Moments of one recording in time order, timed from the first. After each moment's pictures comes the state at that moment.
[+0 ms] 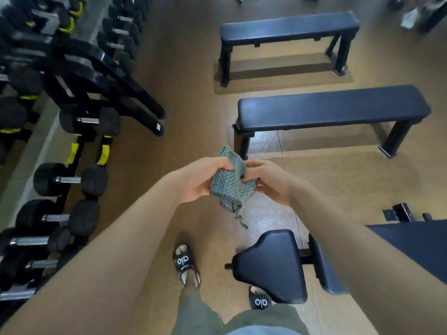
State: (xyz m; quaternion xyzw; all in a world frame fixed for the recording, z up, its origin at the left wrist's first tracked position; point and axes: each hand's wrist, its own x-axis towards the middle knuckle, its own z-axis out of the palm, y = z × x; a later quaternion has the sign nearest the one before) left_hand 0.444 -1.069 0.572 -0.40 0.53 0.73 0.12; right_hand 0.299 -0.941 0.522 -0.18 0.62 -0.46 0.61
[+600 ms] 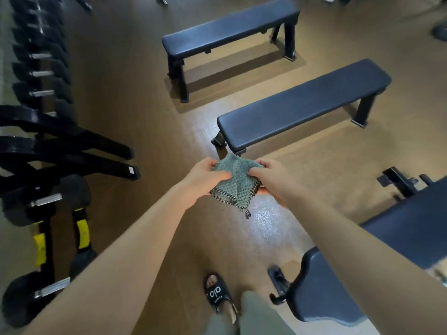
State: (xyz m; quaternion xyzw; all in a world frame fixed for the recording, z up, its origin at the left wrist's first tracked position) left_hand 0.345 -1.339 0.522 -0.36 0.71 0.58 0.17; right_hand 0.261 -1.171 0.495 0.03 0.73 -0.55 0.39
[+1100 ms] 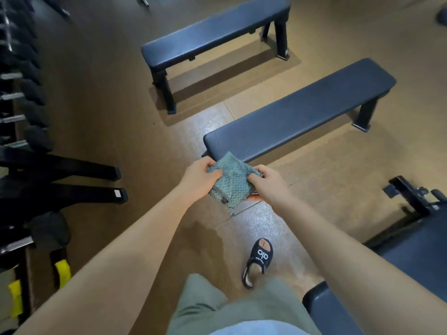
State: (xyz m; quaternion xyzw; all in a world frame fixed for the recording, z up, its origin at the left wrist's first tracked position) left_hand 0.152 -1.368 0.474 -0.31 0.83 0.45 0.13; right_hand 0.093 -1.190 0.449 0.06 0.75 -0.55 0.36
